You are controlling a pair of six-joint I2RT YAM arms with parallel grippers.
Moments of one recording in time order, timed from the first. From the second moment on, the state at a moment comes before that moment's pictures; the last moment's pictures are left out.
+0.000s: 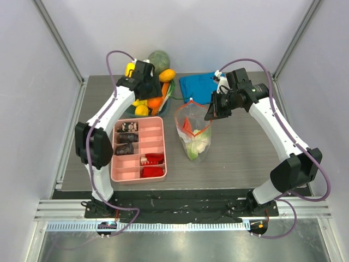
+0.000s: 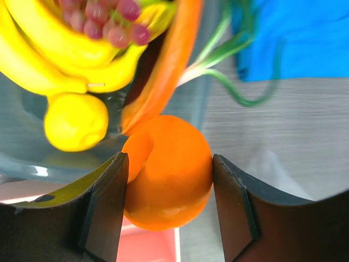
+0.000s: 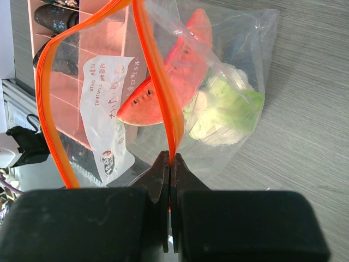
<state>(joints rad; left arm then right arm) -0.39 1.94 1.83 -0.70 -0.09 -0.49 0.34 1.54 1.59 -1.00 -0.43 0.27</state>
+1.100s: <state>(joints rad) -0.66 1.67 1.84 -0.67 0.24 -0.45 0.34 1.54 1.59 -1.00 -0.40 0.26</state>
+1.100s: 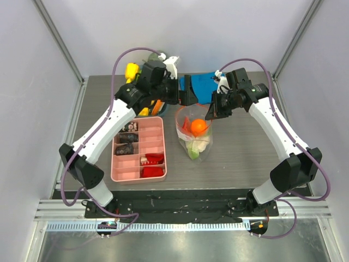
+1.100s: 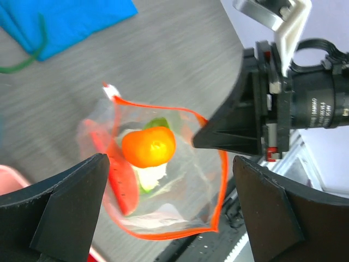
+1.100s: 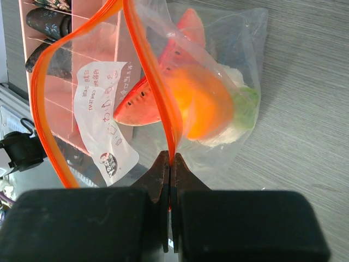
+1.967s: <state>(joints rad) -0.25 2.03 1.68 -0.66 -0.03 -0.20 0.34 1.54 1.59 -1.00 -0.40 0.26</state>
